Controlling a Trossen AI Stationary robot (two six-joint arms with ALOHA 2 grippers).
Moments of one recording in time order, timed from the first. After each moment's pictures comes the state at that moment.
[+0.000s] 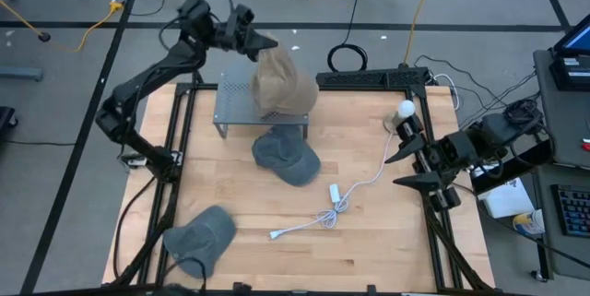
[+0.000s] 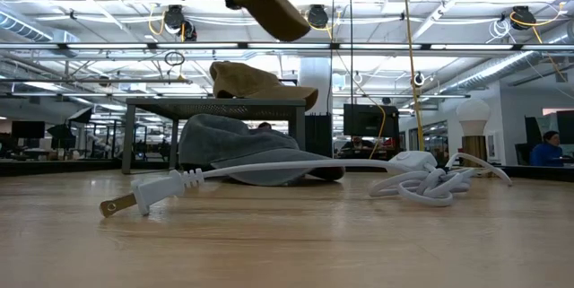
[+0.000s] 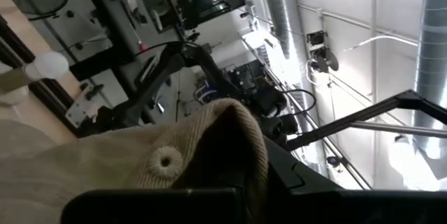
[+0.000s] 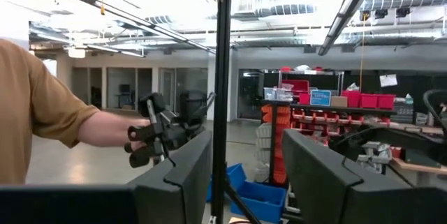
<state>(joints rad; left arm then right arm) 0.85 1.54 1.46 0.32 1.10 -1.35 0.53 0.93 1.17 0.11 0.18 -0.07</state>
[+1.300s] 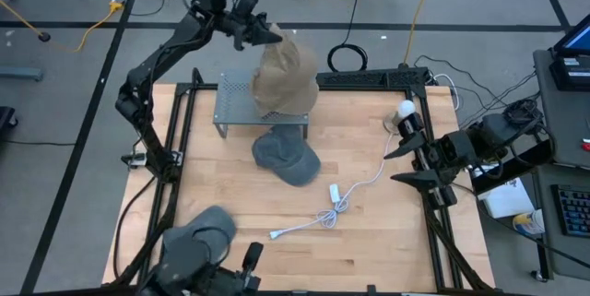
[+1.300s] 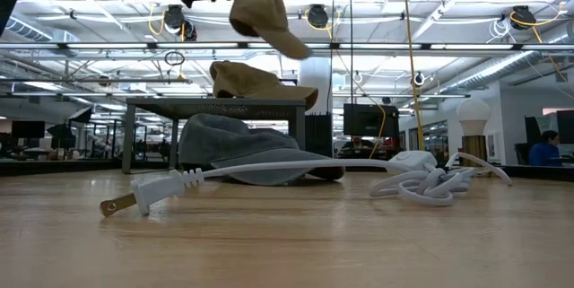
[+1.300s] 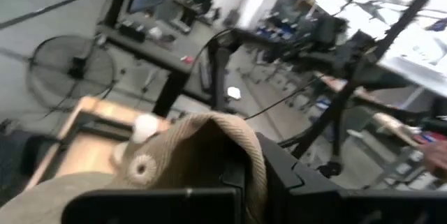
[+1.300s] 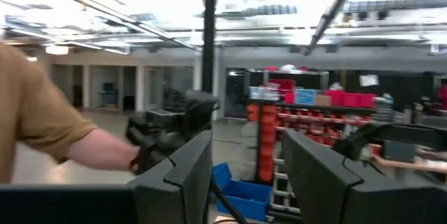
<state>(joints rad) 0.92 1.75 1.83 -0.26 1.23 -0.28 0.53 0.93 1.17 0.11 0.24 -0.09</state>
